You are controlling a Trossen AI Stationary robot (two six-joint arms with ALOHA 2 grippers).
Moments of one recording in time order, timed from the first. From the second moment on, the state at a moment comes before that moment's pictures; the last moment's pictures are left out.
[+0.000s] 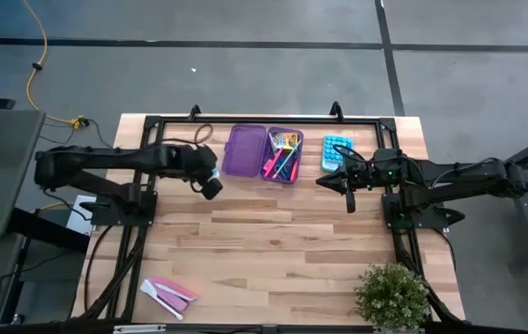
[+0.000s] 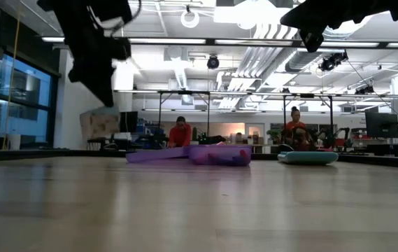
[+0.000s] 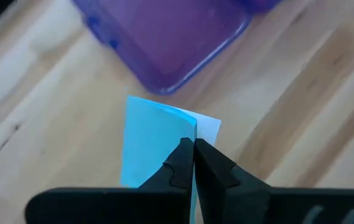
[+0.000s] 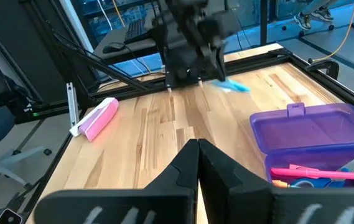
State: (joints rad) left arm 0.29 1.23 0.86 -0.79 -0.25 -0.46; right arm -0.05 0.79 0.59 -0.03 -0.06 0.20
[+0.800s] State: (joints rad) left arm 0.09 0.91 0.56 0.48 -0.17 -0.44; right arm -0.05 0.79 0.59 0.07 -0.07 0.16
